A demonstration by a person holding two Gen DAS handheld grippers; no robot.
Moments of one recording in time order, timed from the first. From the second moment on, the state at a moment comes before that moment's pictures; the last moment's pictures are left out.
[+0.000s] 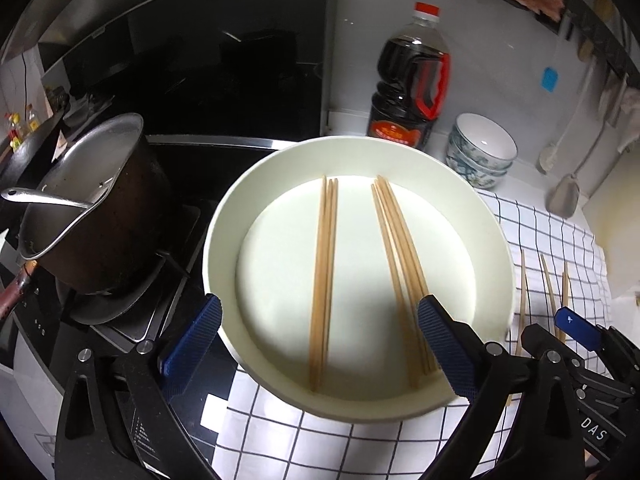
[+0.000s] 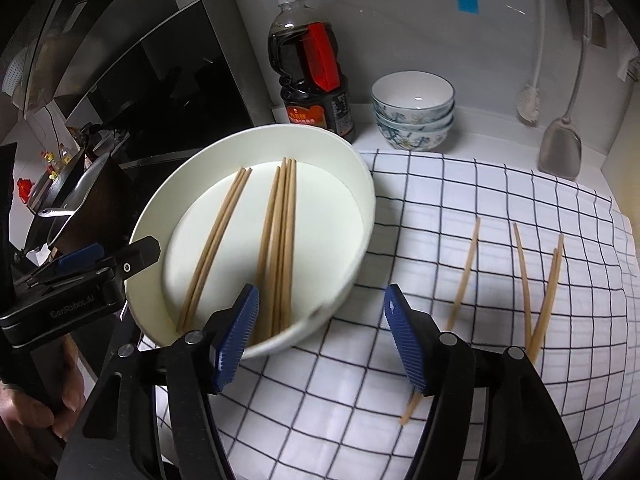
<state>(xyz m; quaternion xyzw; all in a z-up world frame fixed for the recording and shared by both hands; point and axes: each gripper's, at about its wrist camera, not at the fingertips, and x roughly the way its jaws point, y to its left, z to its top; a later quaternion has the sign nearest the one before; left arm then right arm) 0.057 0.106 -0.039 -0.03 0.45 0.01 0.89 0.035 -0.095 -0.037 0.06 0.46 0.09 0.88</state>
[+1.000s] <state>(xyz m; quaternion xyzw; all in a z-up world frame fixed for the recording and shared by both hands) 0.035 -0.028 -0.039 0.03 0.45 -0.09 0.89 -0.035 -0.235 -0.052 0.12 0.46 -0.02 0.88</state>
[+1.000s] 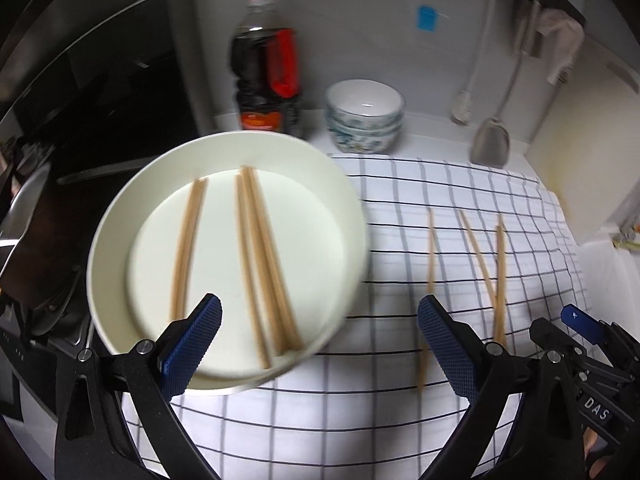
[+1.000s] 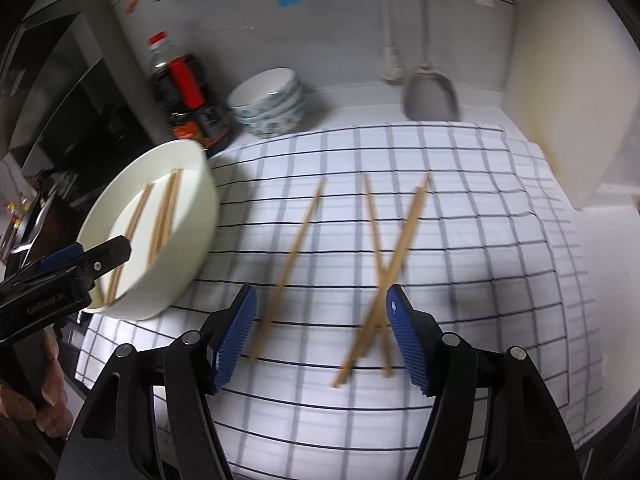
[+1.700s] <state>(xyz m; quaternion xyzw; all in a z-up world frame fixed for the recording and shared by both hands) 0.045 -0.114 -0.107 0.07 0.48 -0.11 0.87 -0.034 -0.301 -0.116 0.13 0.49 -0.07 0.86</state>
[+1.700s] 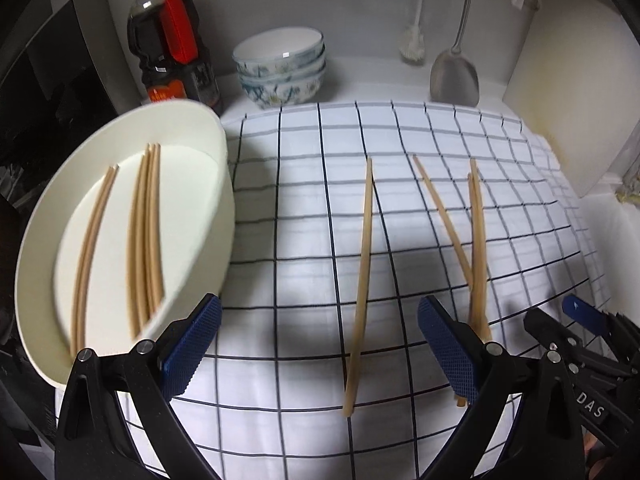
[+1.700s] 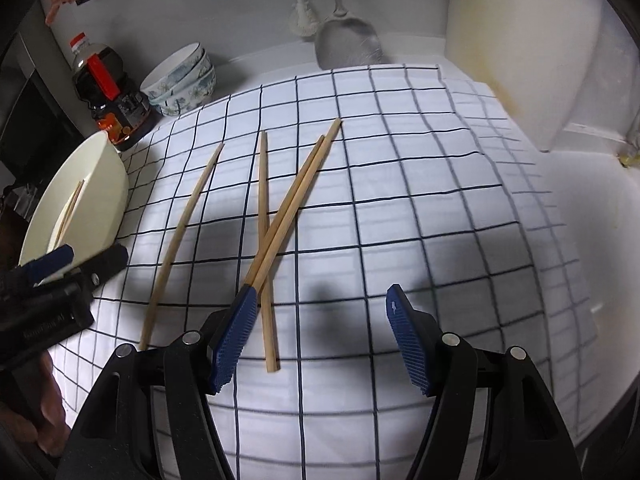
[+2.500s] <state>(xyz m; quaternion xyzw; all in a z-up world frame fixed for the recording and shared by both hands) 0.045 -0.115 -0.156 0.07 0.49 -0.10 0.86 0.003 -0.287 -0.142 0.09 0.49 -0.05 0.86</state>
